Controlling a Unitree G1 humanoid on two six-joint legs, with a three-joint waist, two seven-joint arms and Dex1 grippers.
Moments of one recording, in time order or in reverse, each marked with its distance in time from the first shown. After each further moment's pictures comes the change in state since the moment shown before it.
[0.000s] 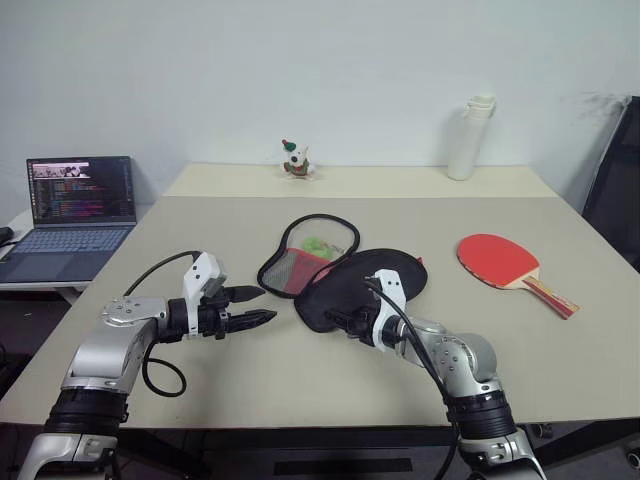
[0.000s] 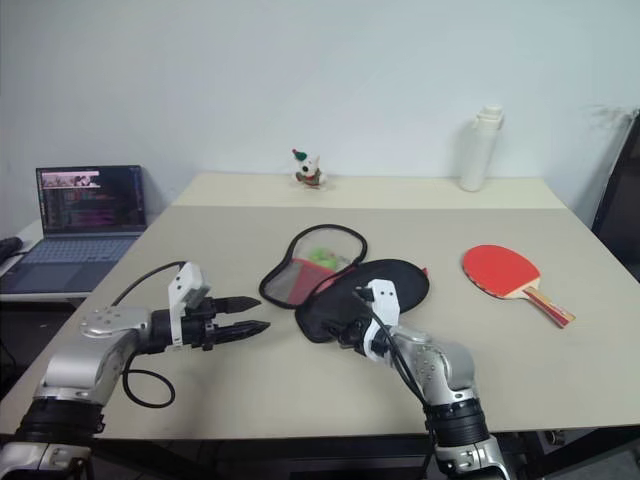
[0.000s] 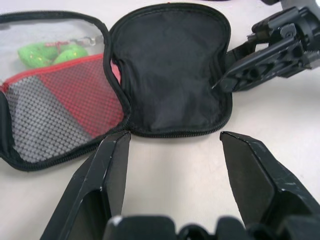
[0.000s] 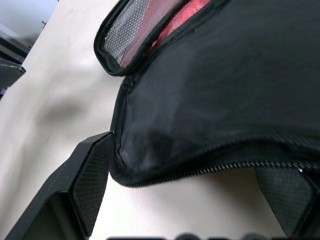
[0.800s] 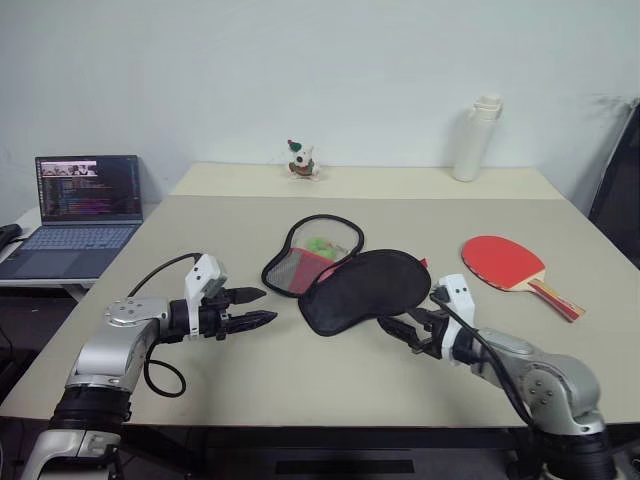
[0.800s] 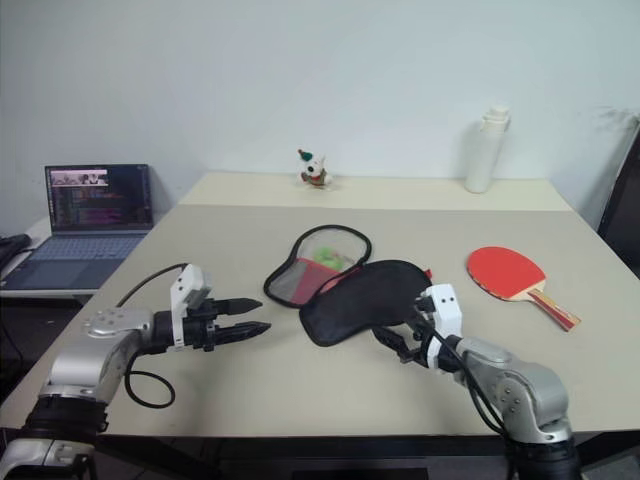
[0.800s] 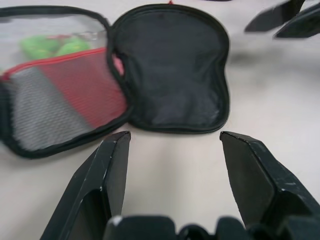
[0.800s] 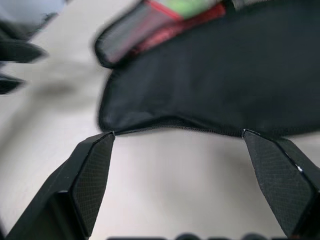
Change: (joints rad) left arm -0.028 0.000 -0.016 0.084 0.003 -0.044 -0.038; right arm 0.175 -0.298 -0.113 -0.302 0.159 0.144 0.047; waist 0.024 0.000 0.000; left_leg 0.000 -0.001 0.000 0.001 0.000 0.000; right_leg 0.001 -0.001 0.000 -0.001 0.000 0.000
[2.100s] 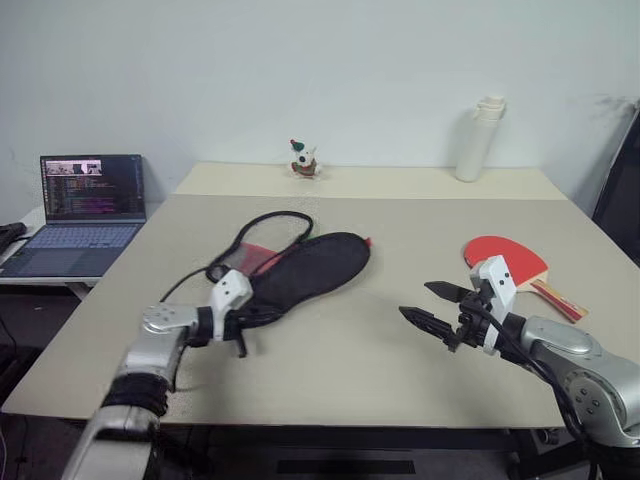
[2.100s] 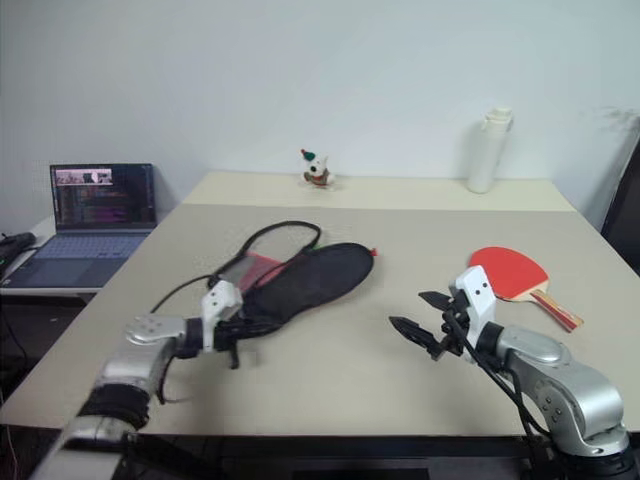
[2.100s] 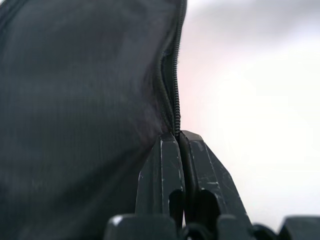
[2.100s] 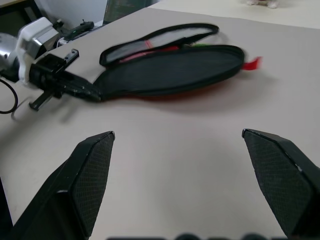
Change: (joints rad) left arm -0.042 -0.210 -0.094 0.145 0.148 -0.219 0.005; right arm 0.098 -0.325 -0.037 -0.183 -0.032 -0.312 0.387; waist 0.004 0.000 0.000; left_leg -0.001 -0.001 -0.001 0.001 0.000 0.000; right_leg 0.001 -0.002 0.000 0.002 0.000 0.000
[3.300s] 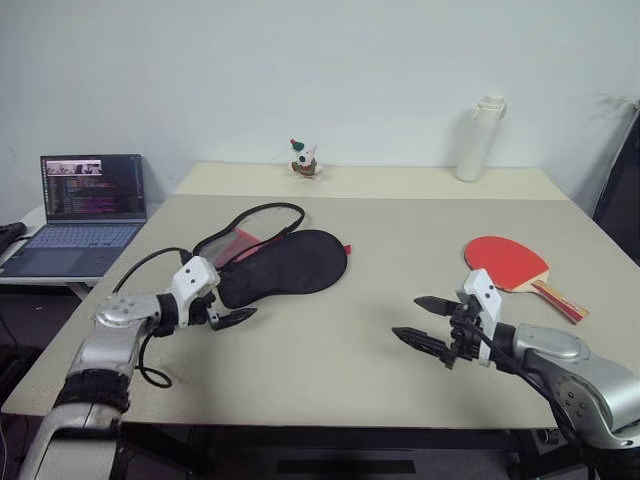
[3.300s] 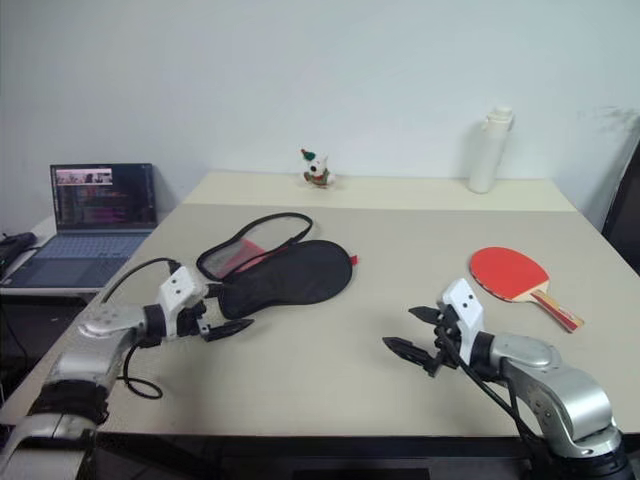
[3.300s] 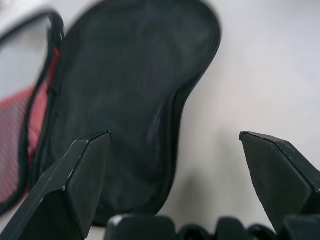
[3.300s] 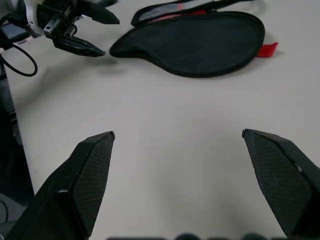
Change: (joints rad) left arm -0.167 0.190 0.008 0.400 0.144 -0.287 0.089; right arm 0.010 -0.006 0.080 0.024 -0.075 -0.024 0.107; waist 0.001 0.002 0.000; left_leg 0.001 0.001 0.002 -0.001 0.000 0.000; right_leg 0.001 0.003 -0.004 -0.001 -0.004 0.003
